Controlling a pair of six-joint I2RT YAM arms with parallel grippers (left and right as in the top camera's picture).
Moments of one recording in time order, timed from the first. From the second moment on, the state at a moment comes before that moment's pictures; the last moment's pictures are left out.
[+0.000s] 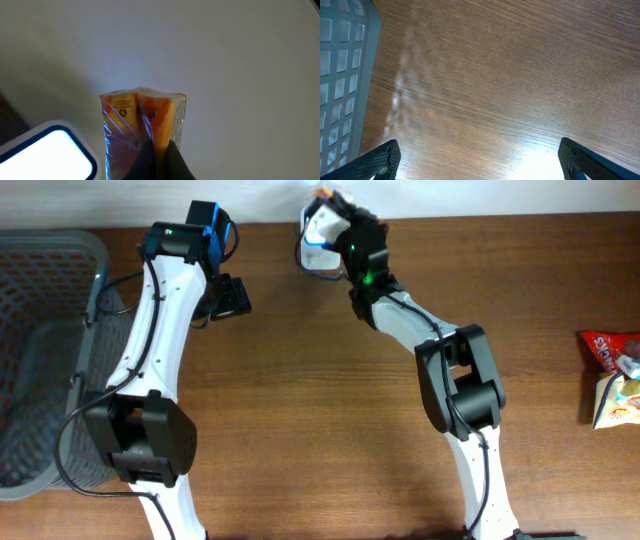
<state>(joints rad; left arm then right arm) -0.15 2.07 2.06 -1.43 -0.19 -0.46 0.36 2.43 1.81 0.66 0.14 -0.82</state>
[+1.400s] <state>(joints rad) -0.15 2.07 2.06 -1.43 -0.19 -0.46 -0.41 1.77 1.85 -1.03 0.17 0.39</state>
